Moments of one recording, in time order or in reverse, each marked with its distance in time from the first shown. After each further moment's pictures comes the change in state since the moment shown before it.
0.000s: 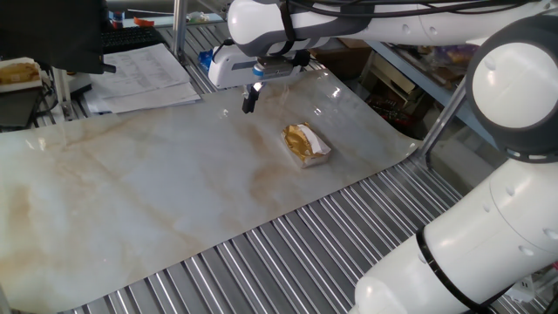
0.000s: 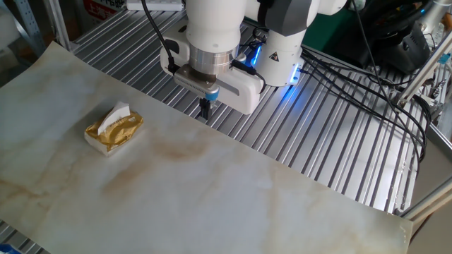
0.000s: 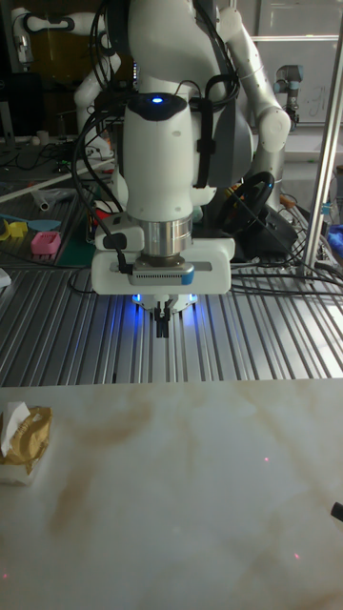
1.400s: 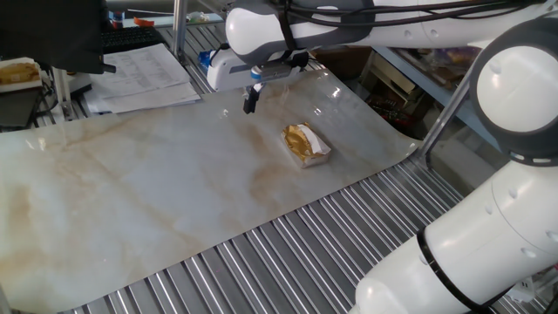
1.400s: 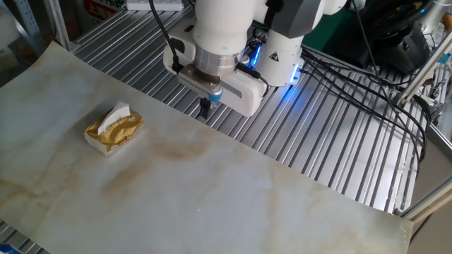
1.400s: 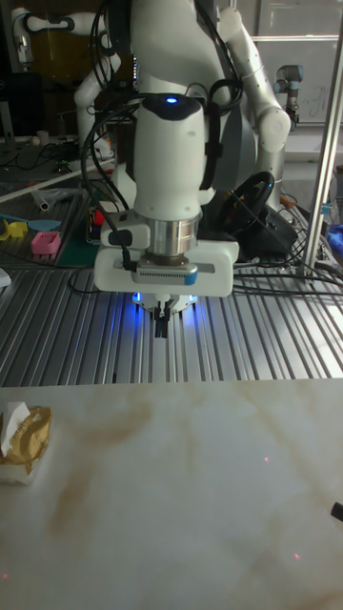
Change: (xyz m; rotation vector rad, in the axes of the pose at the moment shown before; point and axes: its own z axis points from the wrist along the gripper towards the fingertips) arm 0.002 0.001 0.001 0.059 -0.015 0.012
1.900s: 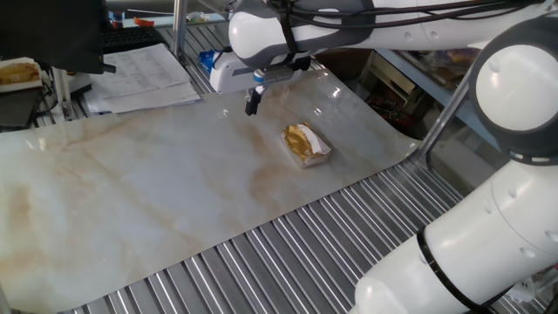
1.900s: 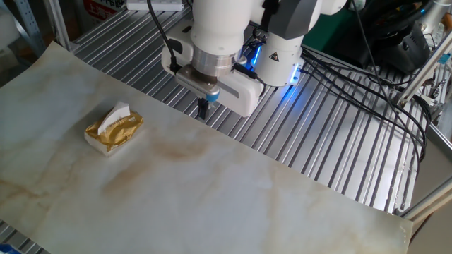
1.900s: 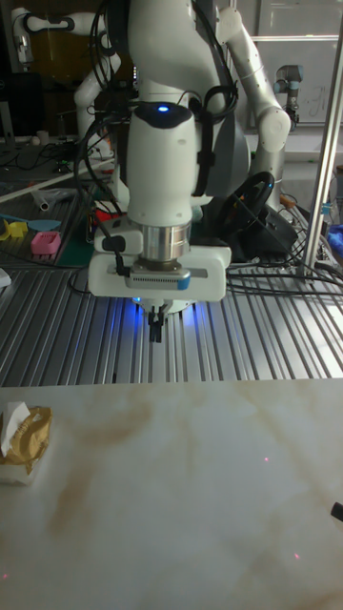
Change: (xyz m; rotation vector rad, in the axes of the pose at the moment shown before) arm 0.001 -0.008 0.009 -0.004 -0.011 -0.002
